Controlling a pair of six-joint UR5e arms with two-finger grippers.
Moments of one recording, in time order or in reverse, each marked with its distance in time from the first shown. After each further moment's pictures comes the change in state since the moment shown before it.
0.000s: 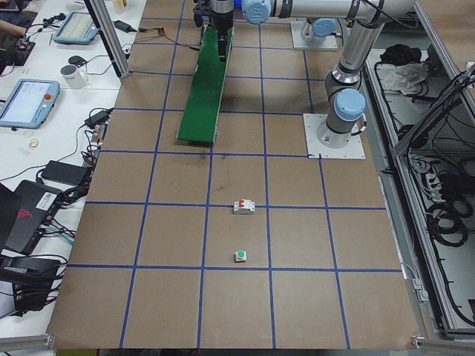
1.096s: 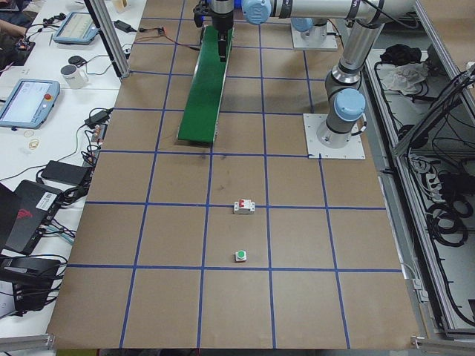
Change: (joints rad) left arm 0.000 0.000 -0.002 0.001 0.000 0.000; right arm -0.704 0.023 -0.071 -0.014 -0.023 -1.138
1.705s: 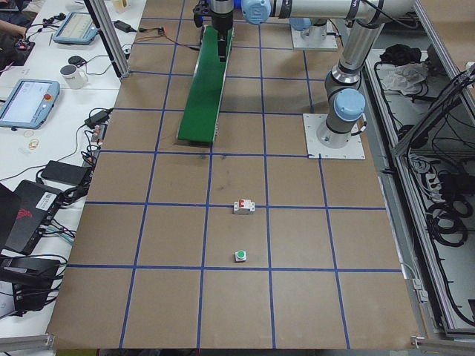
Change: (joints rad) left arm 0.000 0.000 0.000 -0.001 0.000 0.000; right arm -0.005 -0.010 -0.002 -0.001 0.051 -0.036
